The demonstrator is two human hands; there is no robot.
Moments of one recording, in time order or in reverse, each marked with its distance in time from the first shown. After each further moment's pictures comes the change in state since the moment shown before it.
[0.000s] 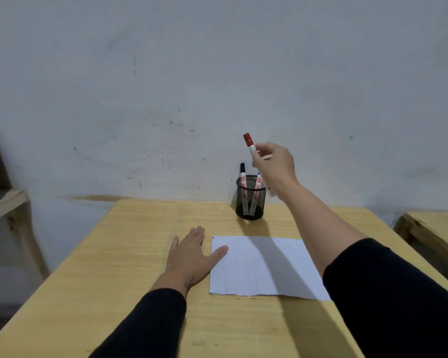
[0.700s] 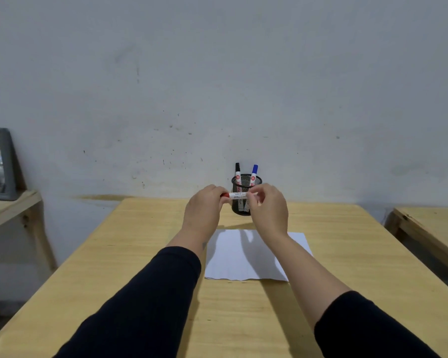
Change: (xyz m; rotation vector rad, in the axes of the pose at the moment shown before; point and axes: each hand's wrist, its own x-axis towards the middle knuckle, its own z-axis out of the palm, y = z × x) left_hand 0.009 0.074 -0.047 -0.056 0.475 0.386; right_hand -0.096 0.033 -0.002 -0.123 0.087 -0.002
